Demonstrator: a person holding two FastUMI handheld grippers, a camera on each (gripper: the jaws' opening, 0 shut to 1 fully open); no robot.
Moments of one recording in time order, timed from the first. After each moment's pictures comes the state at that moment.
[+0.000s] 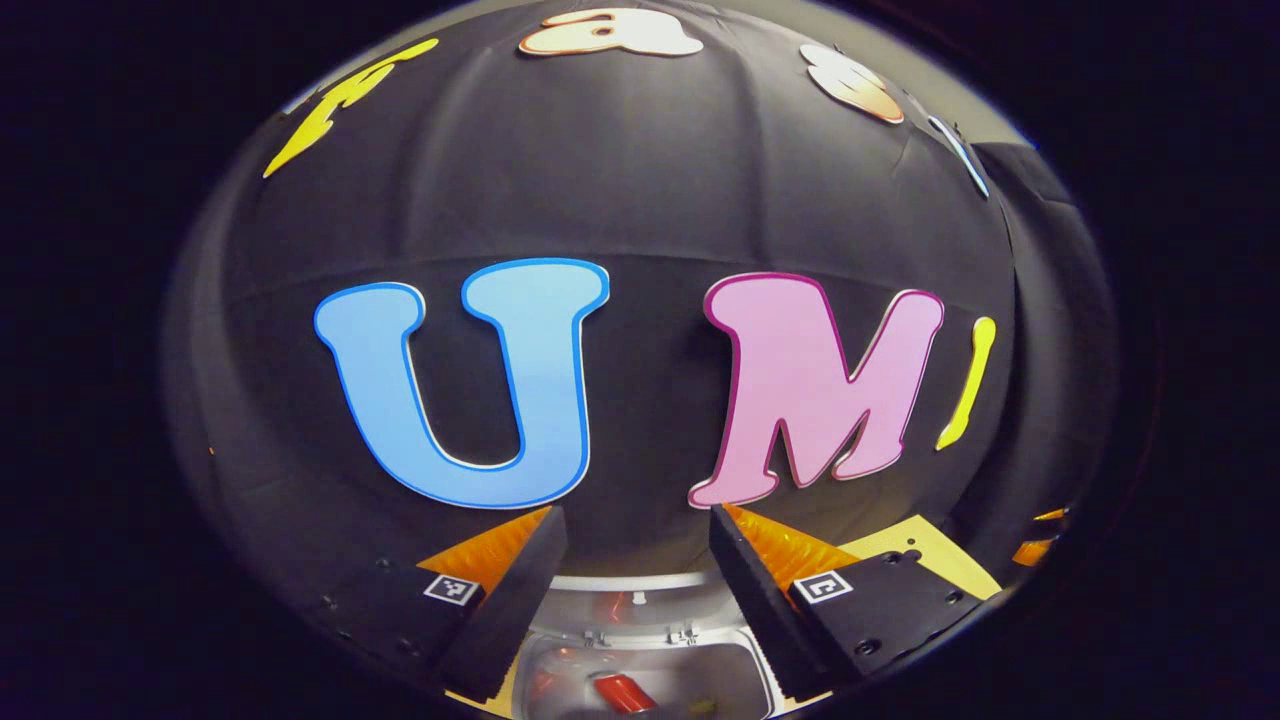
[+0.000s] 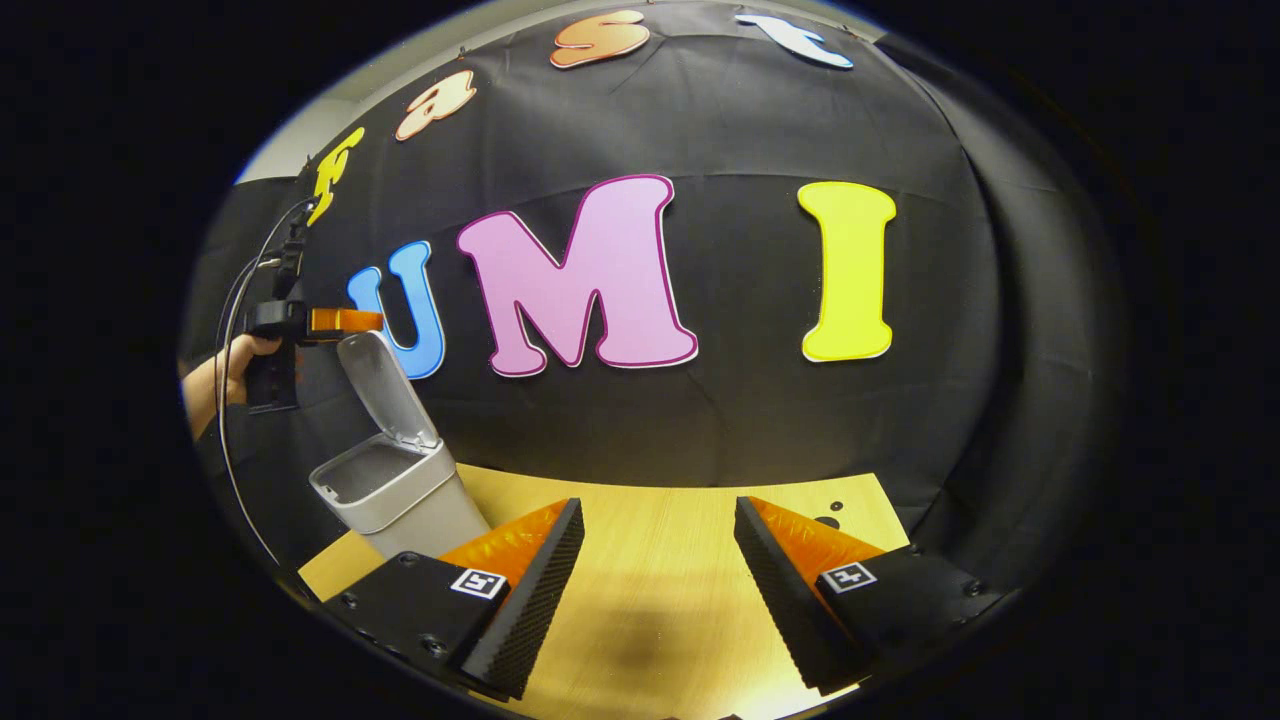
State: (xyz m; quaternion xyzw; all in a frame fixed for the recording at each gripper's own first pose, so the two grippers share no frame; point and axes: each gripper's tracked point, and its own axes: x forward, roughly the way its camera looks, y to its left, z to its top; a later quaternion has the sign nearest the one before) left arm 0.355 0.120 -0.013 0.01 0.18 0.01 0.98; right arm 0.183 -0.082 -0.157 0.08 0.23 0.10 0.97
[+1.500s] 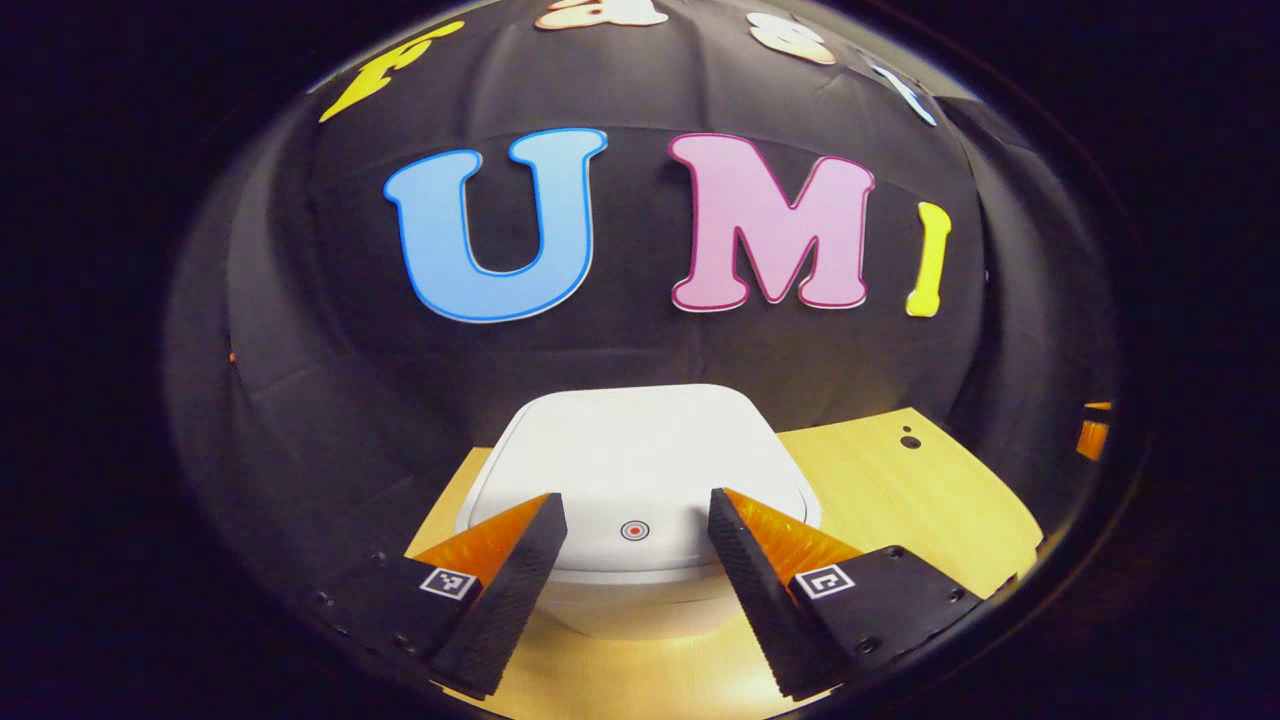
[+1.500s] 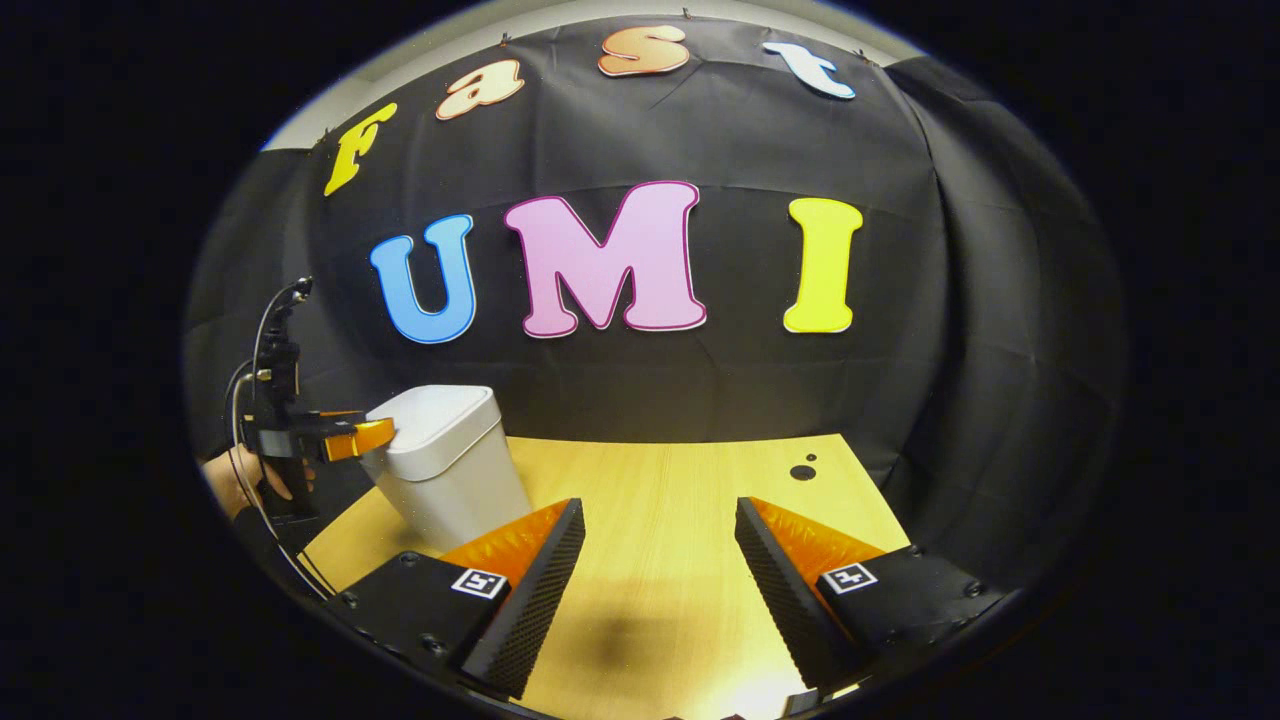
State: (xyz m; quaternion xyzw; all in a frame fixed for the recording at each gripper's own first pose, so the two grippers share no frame) left arm 0.179 0.102 -0.173 0.03 0.25 -0.01 0.97; right arm 0.034 -0.023 -0.136 0.06 0.25 0.04 0.97
